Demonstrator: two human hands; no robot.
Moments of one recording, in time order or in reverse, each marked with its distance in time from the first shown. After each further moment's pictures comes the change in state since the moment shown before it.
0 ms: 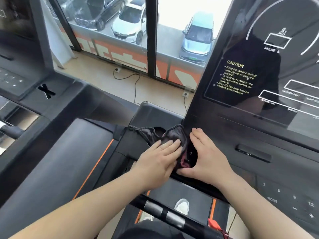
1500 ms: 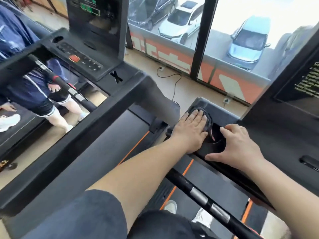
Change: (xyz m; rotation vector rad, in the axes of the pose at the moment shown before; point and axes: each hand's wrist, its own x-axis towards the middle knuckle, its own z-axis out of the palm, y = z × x) left_hand 0.004 -0.064 -0.035 0.247 -0.140 -0.391; right_hand 0.027 -0.086 0.005 -0.236 -0.107 -0.001
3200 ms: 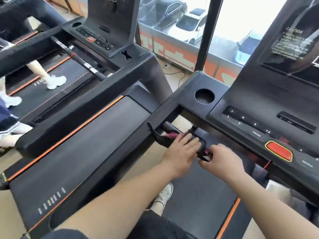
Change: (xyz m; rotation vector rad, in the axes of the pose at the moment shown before) left_hand -0.205 0.104 0.105 -0.157 0.075 0.105; right_hand -0.166 0.019 0.111 0.092 -0.017 -0.007
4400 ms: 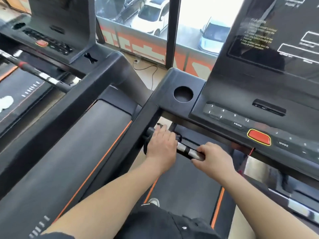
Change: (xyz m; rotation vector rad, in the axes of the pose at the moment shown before) left_hand 0.030 -0.037 -0.008 0.136 0.121 -0.041; right_hand 0.004 0.003 0.008 0.032 0.013 0.114
